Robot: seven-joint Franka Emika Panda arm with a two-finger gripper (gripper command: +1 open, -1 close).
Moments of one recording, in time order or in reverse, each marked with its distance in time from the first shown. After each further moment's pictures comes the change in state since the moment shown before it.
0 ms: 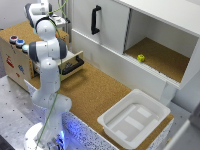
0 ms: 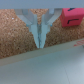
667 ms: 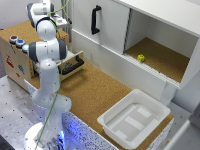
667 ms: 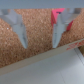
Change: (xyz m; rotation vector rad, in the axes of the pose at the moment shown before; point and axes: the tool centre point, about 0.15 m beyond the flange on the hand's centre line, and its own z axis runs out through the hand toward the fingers) arm 0.001 0.005 -0.026 -0.031 0.084 0.117
